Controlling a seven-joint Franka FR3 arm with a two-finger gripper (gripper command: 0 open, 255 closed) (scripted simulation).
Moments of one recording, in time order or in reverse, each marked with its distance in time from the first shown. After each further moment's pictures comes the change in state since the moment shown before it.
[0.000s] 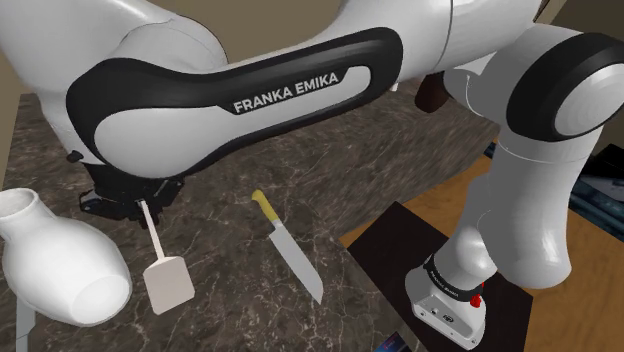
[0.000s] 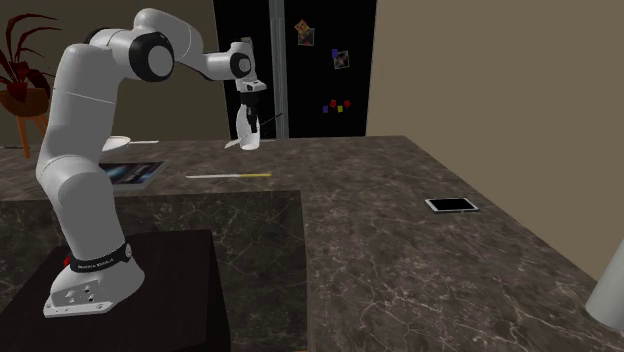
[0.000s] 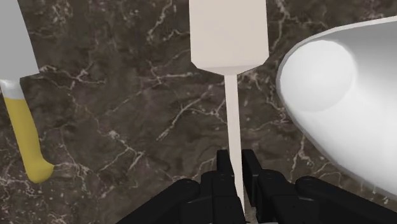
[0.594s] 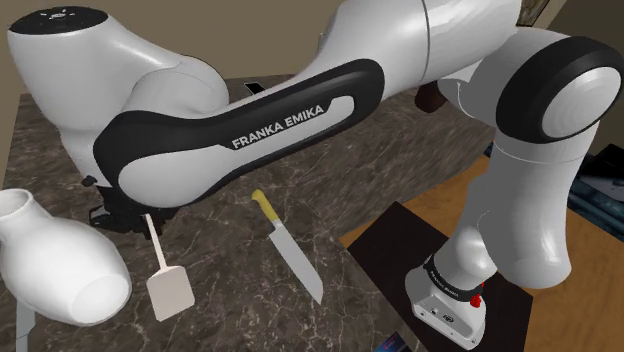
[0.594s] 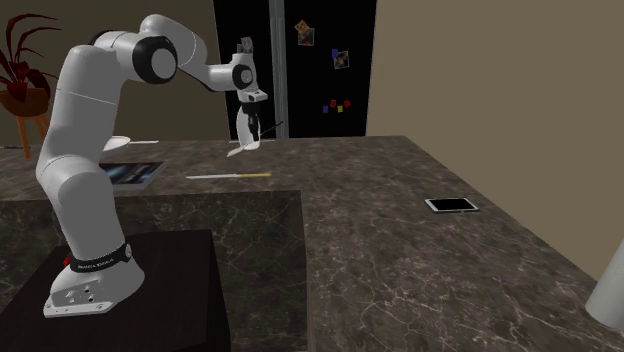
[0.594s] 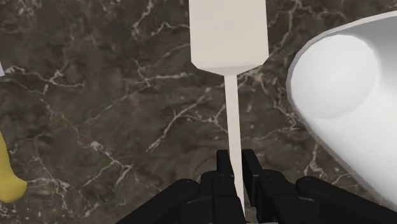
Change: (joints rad) arm -0.001 0.026 -0.009 -0.064 -0.017 0.102 0.018
